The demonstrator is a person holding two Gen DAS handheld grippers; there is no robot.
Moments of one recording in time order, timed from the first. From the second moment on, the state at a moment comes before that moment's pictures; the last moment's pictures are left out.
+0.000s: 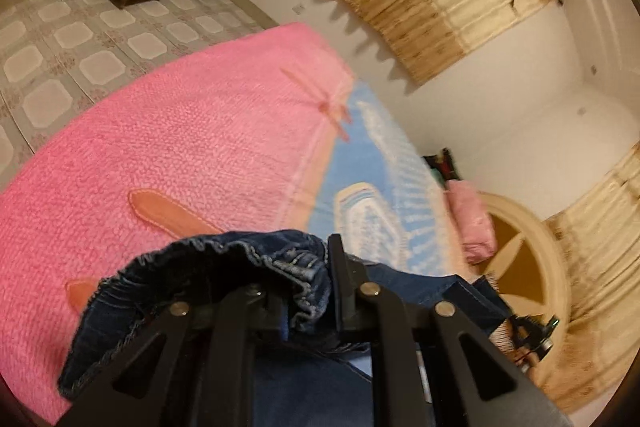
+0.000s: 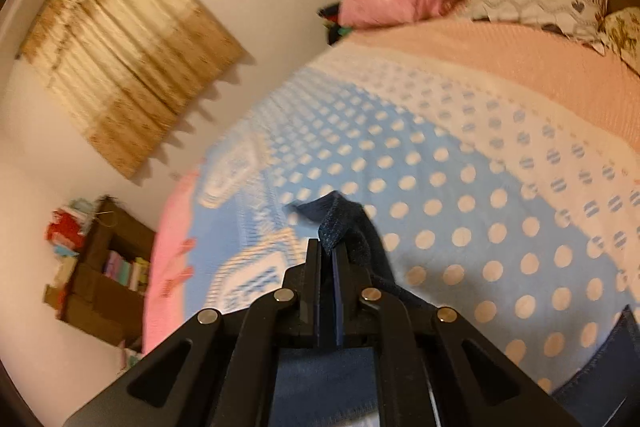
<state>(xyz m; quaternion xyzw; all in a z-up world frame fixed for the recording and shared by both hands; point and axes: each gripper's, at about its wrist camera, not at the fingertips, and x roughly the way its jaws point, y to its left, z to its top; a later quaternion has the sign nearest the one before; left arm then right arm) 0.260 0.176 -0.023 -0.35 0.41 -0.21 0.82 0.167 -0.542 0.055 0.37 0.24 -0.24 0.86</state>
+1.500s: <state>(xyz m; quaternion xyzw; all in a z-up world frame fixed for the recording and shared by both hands) 0.100 0.089 -0.072 -0.01 0.42 -0.09 0.90 -0.086 -0.545 -0.107 0.17 0.38 -0.26 0.87</state>
